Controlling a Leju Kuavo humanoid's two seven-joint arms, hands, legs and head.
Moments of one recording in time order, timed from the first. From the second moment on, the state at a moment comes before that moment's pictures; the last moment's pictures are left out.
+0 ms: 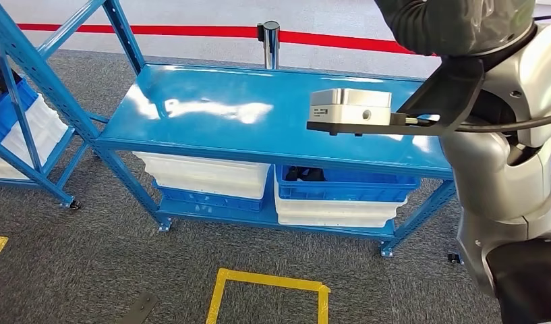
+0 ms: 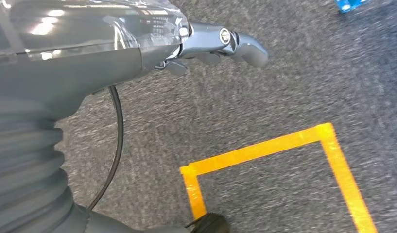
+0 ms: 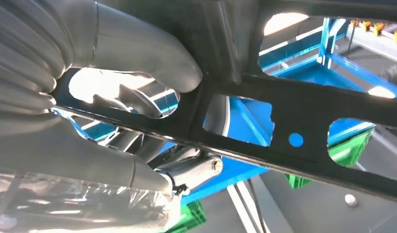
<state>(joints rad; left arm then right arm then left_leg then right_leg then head) -0.14 -0.19 0.68 -0.19 -1.18 -0.08 -0.38 -1.07 -0.21 0.49 -1.60 0.89 -0.05 -0.14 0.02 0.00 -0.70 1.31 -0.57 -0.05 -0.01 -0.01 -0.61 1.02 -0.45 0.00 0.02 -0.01</state>
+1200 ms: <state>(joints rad) -0.13 -0.18 0.67 -0.19 -1.16 -0.08 -0.38 -0.99 -0.25 0.48 -1.60 0.90 -0.06 -0.17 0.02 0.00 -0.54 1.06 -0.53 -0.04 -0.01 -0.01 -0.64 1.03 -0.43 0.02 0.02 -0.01</state>
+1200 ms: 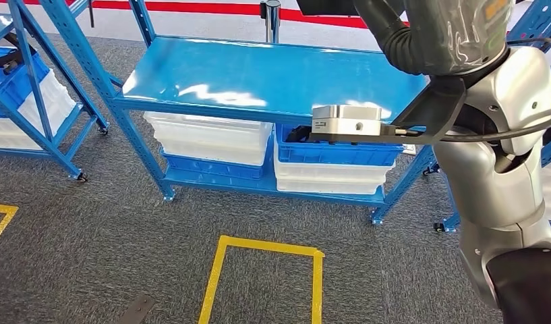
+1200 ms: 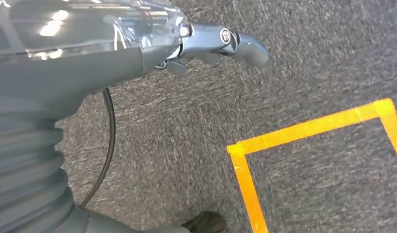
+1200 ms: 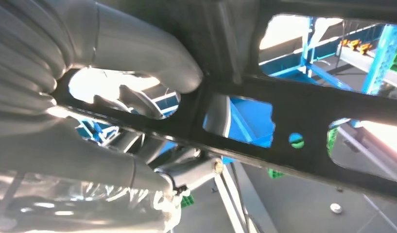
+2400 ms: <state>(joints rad) -0.13 -0.20 0.67 -0.19 -1.16 -0.08 -0.37 -0.99 -0.30 0.47 -1.60 0.91 -0.06 -0.16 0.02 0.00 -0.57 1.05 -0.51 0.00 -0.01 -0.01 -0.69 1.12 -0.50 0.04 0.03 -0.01</state>
